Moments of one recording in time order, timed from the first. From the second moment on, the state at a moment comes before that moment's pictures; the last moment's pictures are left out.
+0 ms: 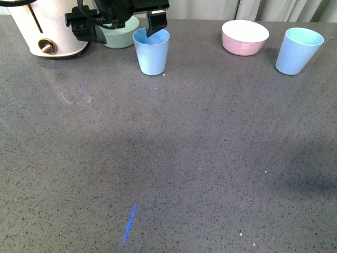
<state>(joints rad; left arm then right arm) -0.34 2.43 1.99 -0.46 -0.20 -0.47 0.00 0.00 0.02 0.00 0.00 0.00</state>
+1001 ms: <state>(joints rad) -0.49 2.33 1.93 -0.58 -0.15 -0.59 0.00 0.00 0.02 0.00 0.00 0.00</state>
